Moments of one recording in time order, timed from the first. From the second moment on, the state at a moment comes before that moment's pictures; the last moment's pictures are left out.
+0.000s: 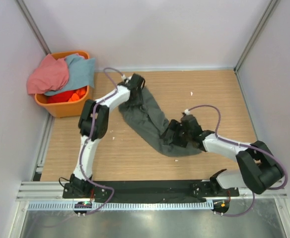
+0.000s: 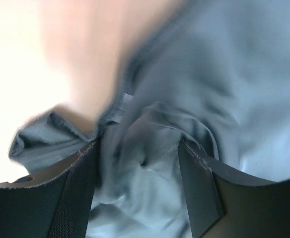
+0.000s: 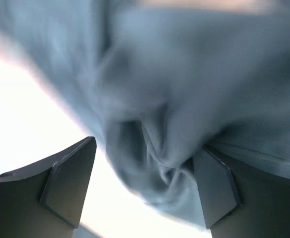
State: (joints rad) left arm -0.49 2.21 1.72 -0.63 -0.28 -0.64; right arm 0.44 1.37 0.55 0.02 -0.17 0.84
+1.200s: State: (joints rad) left arm -0.55 1.49 1.14 -0.71 -0.07 -0.52; right arm 0.73 1.23 0.56 -0.35 0.20 0.89
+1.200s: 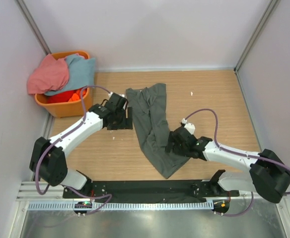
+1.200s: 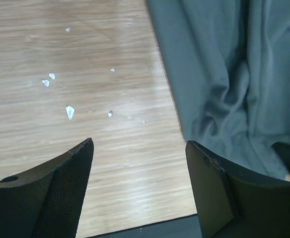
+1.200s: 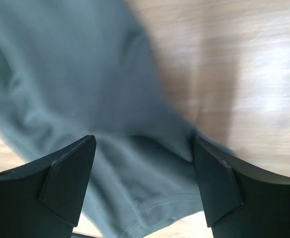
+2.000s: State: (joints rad) left arm -0.71 1.19 0.85 -0.68 -0.13 -0.66; right arm 1.05 1.24 0.91 -0.64 0.55 1.04
